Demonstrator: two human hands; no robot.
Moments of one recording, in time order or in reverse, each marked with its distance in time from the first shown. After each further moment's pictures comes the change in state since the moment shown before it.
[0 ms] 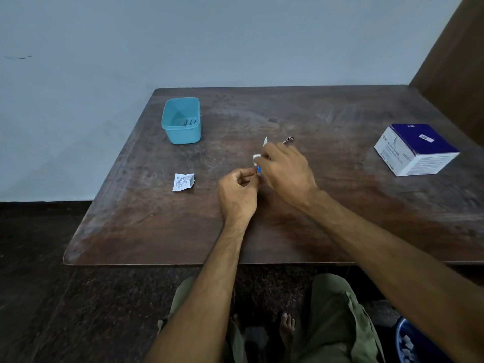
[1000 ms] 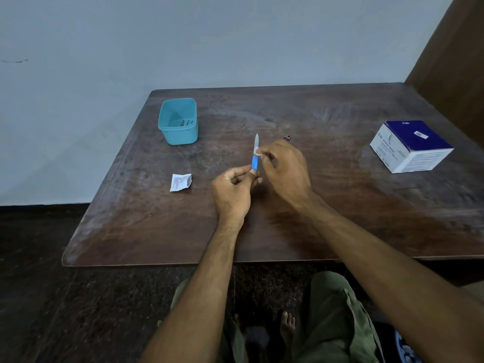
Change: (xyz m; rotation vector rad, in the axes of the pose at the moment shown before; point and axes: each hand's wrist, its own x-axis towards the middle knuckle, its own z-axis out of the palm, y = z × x) left_hand -0.003 0.006 -0.002 -0.227 -0.026 -0.057; right_hand -0.001 -0.002 0.001 0.616 0.089 0.470
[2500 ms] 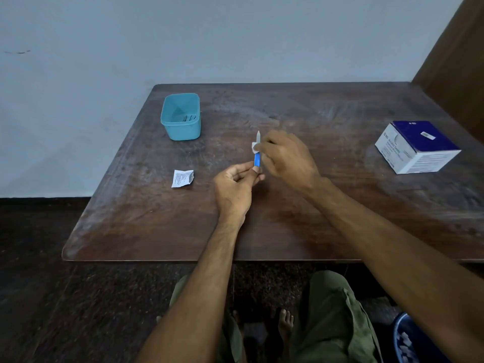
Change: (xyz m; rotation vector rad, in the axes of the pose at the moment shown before) left_hand -0.001 0.005 -0.001 -0.056 -0.017 -0.022; right_hand 0.022 0.010 -0.003 -0.262 -0.025 -0.458
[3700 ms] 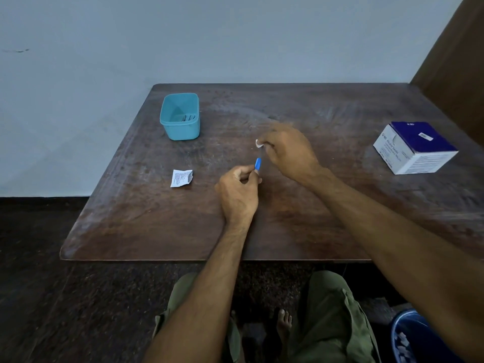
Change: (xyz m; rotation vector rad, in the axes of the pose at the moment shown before) left_hand 0.001 -0.015 0.005 0.400 0.102 0.188; right_hand 0.016 0.012 -0.004 0.069 -0.200 0.210
